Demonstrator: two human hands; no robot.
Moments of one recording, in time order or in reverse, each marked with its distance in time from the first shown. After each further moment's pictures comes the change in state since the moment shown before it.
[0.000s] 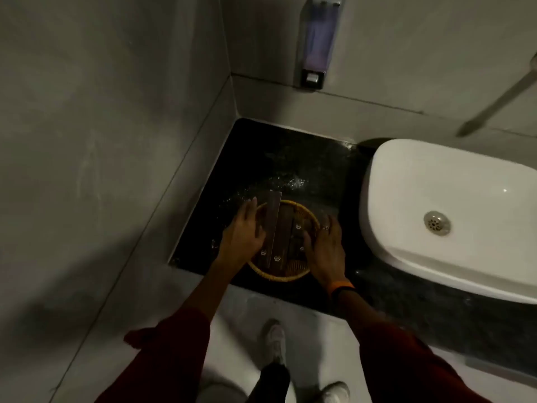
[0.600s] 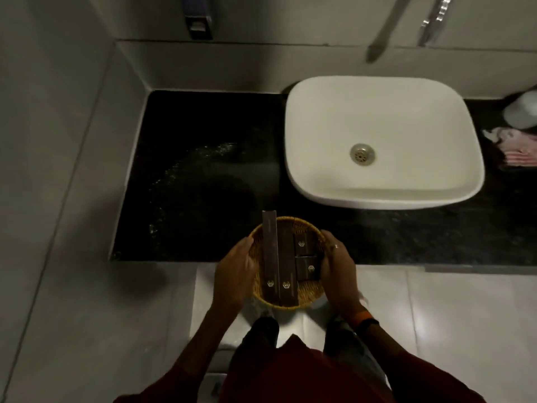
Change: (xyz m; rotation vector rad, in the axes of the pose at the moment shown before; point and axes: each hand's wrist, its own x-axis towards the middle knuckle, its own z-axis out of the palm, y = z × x) left_hand -0.132 0.089 0.089 -0.200 -0.126 -0.008; right_hand -0.154 0.116 -0.084 0.310 0.107 0.172
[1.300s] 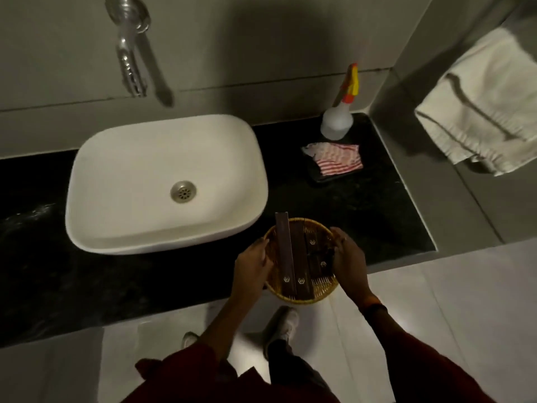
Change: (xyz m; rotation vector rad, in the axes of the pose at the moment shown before) left_hand 0.019 0.352 0.306 -0.090 -0.104 0.272; right_hand 0.068 0.272 -0.369 -0.051 0.260 0.089
